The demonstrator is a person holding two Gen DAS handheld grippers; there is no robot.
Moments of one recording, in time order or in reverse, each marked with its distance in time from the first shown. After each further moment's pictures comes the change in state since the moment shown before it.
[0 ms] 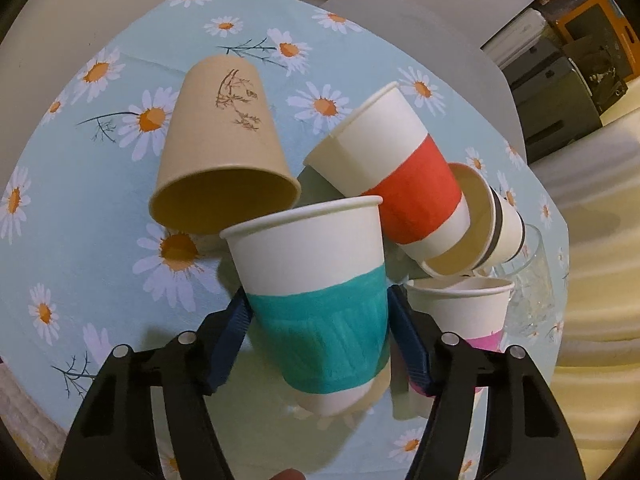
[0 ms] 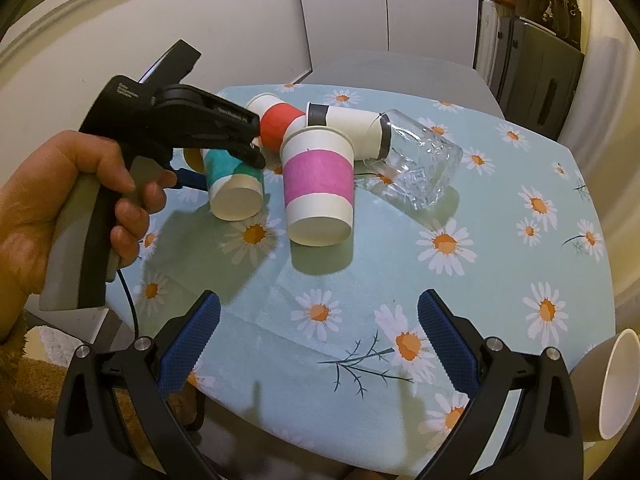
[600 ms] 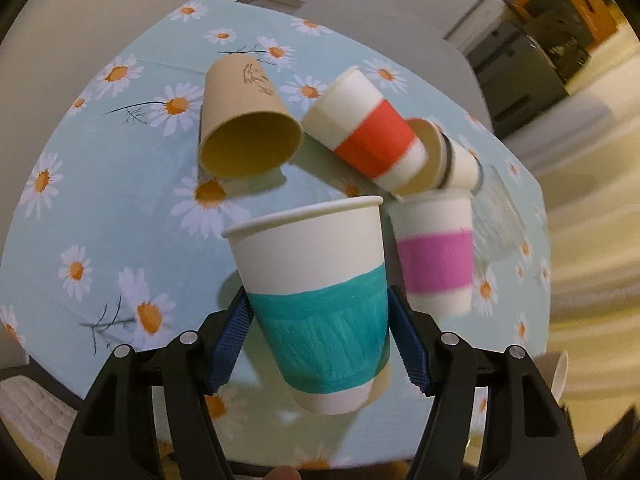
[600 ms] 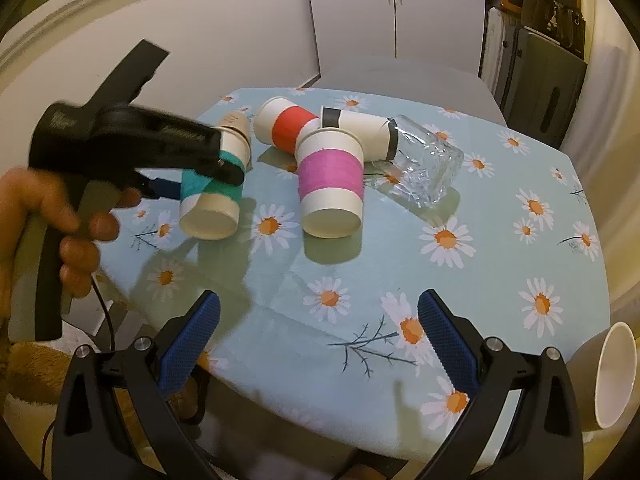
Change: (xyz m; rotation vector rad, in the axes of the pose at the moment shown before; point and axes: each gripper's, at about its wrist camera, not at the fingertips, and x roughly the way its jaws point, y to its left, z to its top) left arm -0.054 0.019 -0.052 0.122 -0.019 -0.058; right arm -0.020 0.010 -0.014 -0.030 -0.013 0.018
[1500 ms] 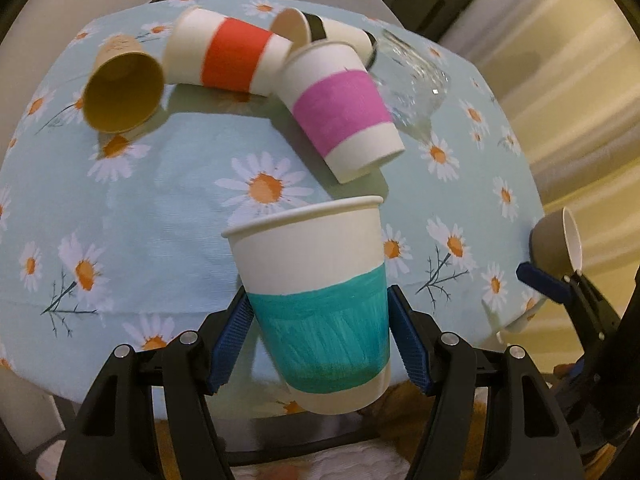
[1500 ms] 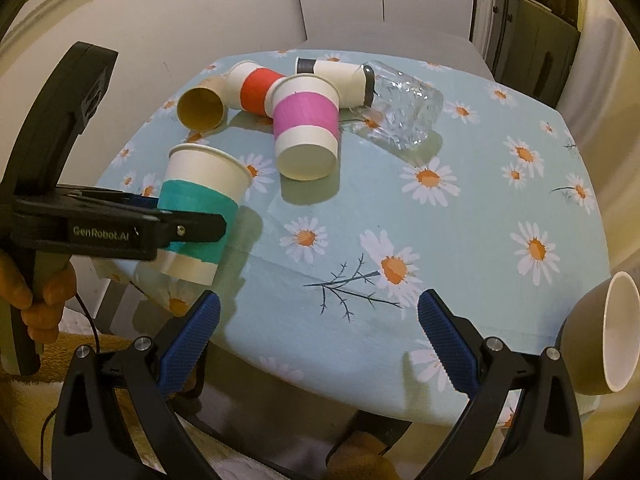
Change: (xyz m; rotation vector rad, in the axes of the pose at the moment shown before) left arm 0.022 -0.051 -0.067 0.355 0.126 -0.055; right arm 0.010 -0.022 -0.027 0.047 0.128 -0.016
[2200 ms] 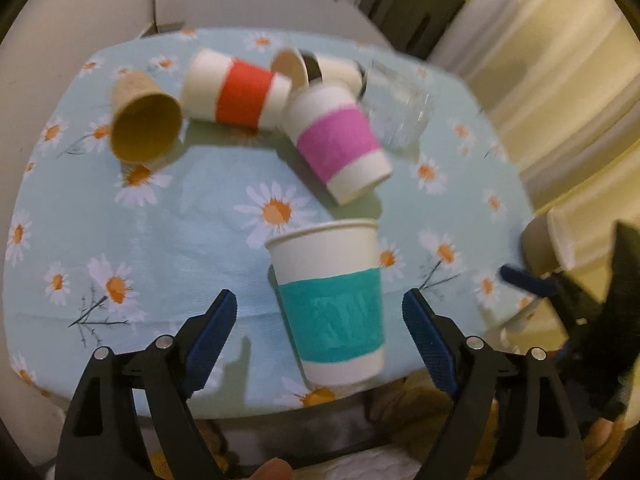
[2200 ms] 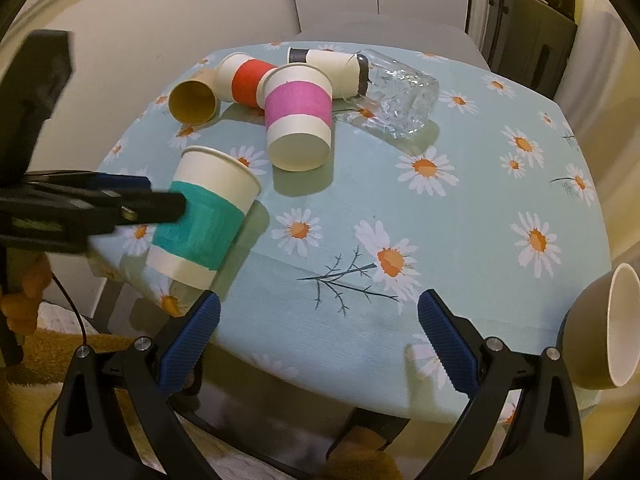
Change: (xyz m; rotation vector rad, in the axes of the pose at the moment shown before) left arm -0.042 0.009 -0.008 0.024 -0.123 -0.009; right arm -0.001 -0.001 -0.003 0.029 0.008 0.028
